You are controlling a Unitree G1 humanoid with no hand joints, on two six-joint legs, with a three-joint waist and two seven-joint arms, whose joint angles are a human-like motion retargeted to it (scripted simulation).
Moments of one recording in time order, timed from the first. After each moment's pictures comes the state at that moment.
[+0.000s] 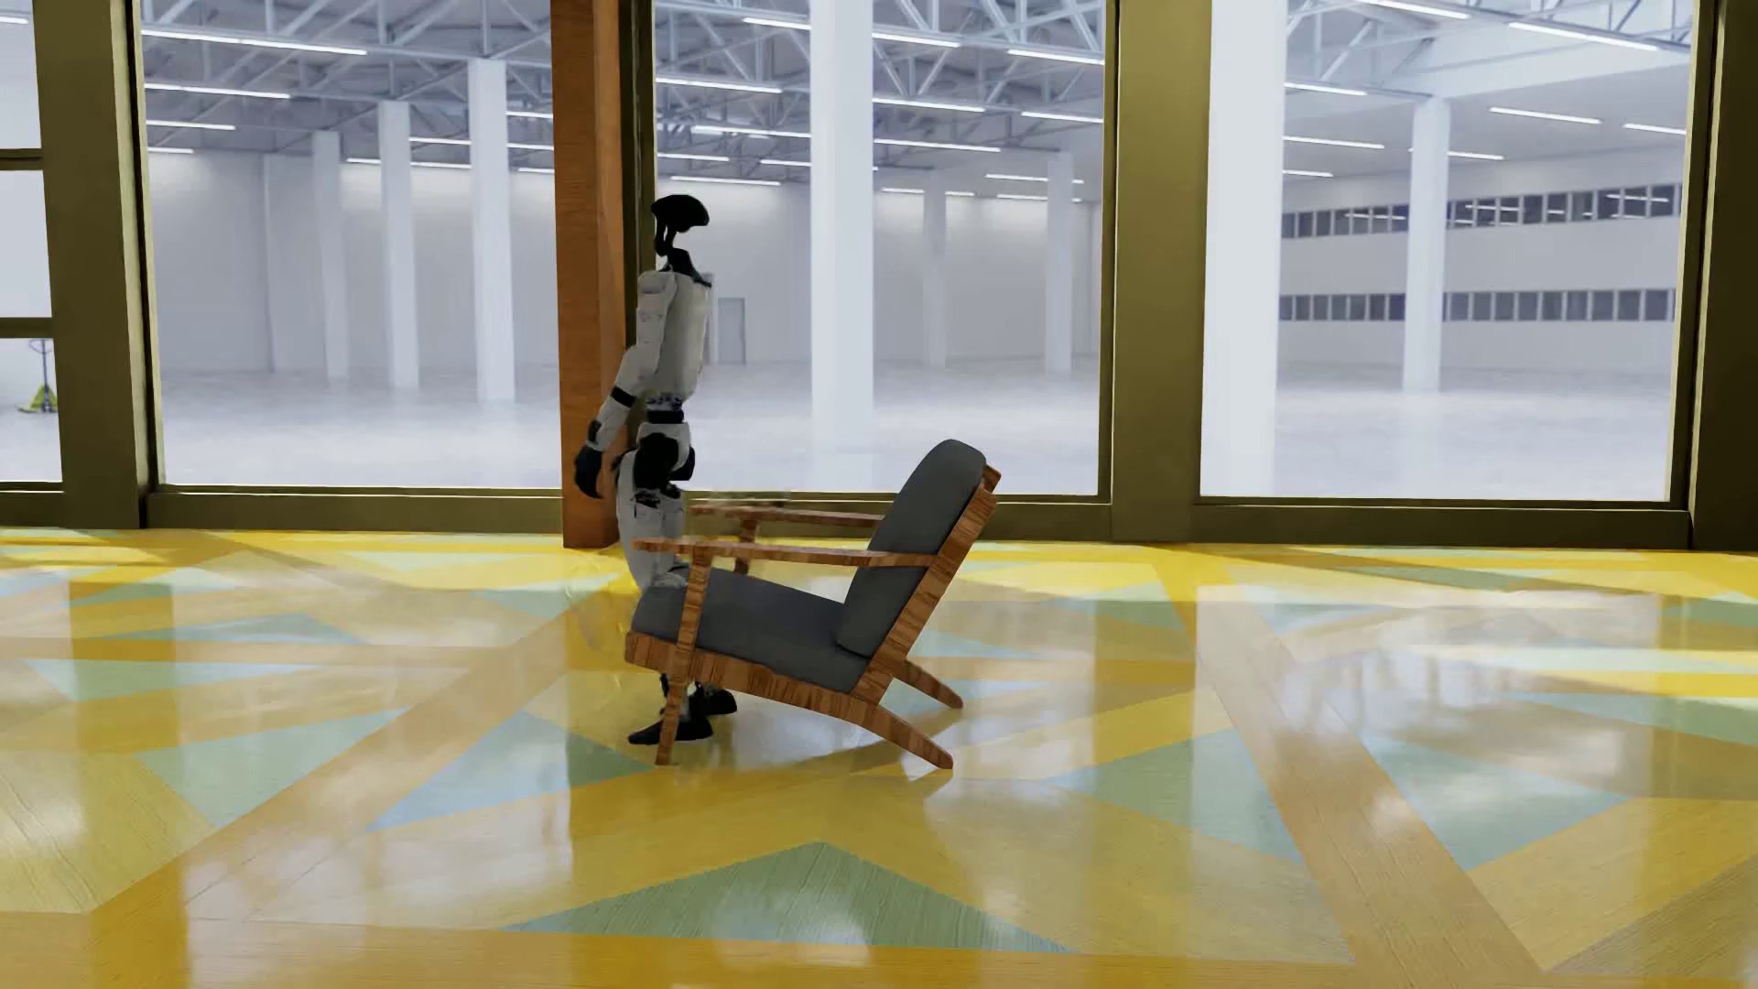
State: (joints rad) body 0.15 0.08 -0.04 0.00 -0.05 0.06 0.06 -0.08 -0.05 0.00 0.16 -0.01 0.00 0.01 -0.10 0.17 -0.23 -0.08 0.01 -0.33 0.43 1.10 1.09 0.13 -0.18 -0.03 -0.03 -0.25 0.10
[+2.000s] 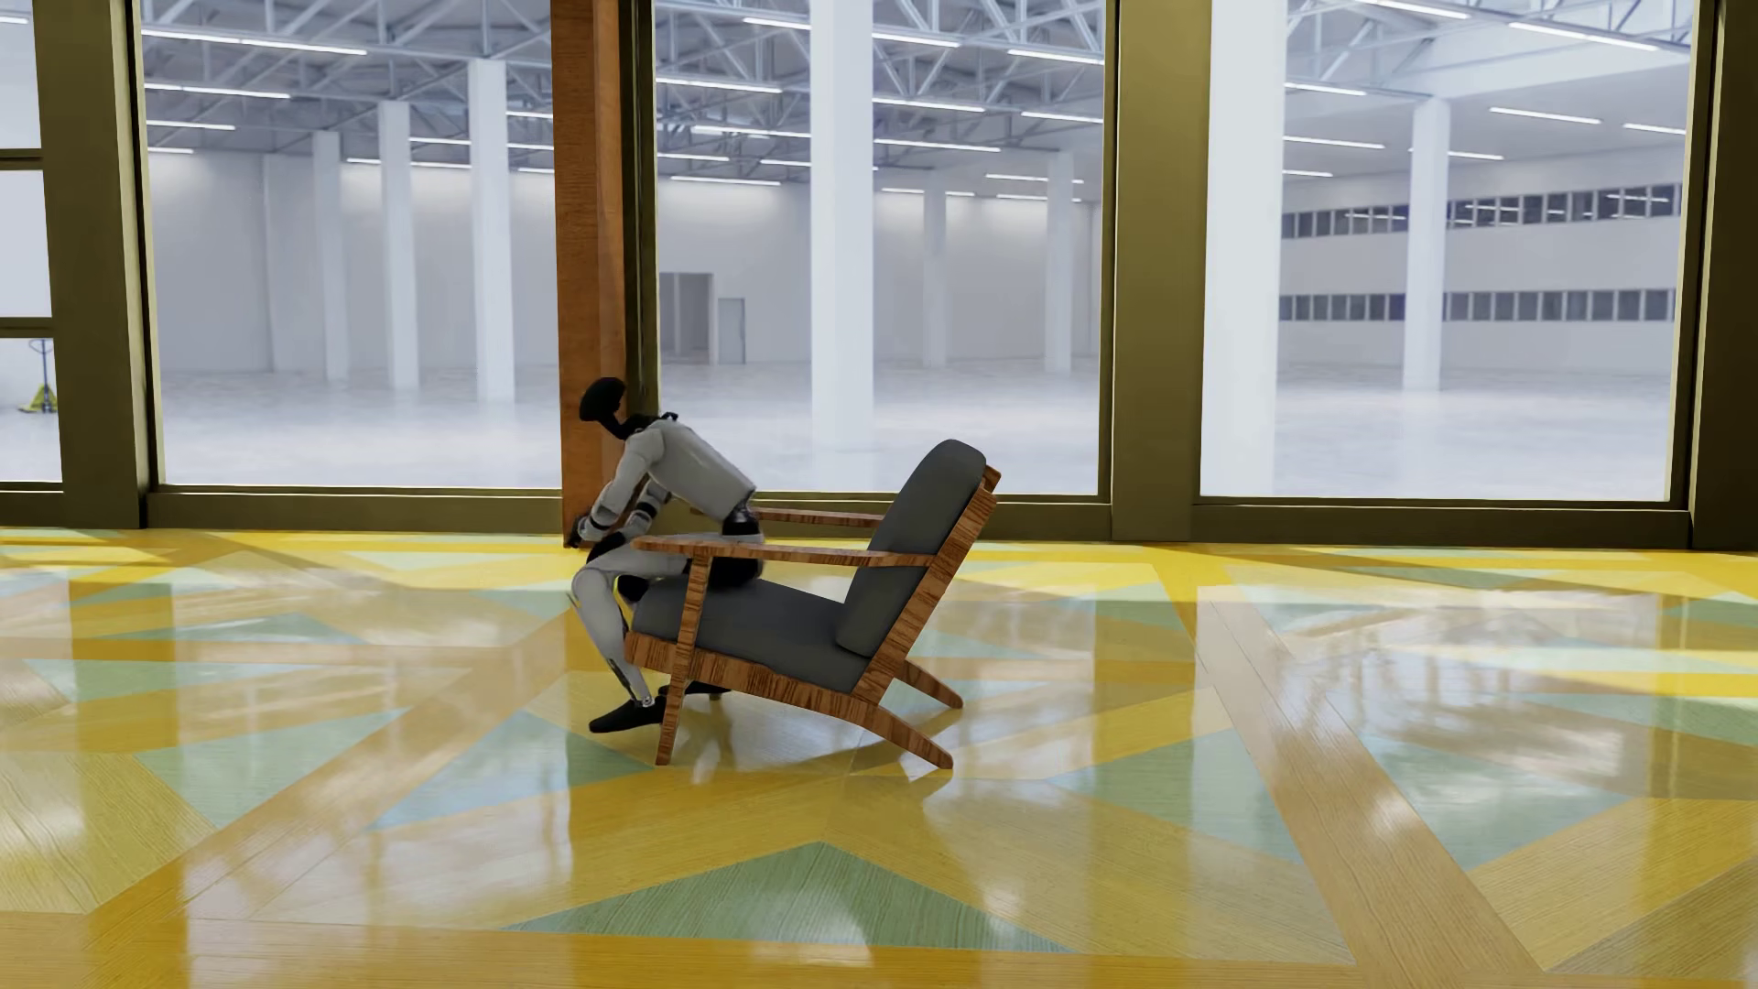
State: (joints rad) body -1.48 -1.40 -0.01 0.20 -0.24 0.00 -0.17 0.23 0.89 1.89 1.95 -0.85 -1.22 -0.31 -0.50 1.05 -1.05 -0.33 0.22 -0.80 1.37 -0.23 -0.08 -0.06 -0.18 -0.40 -0.27 0.31 -0.50
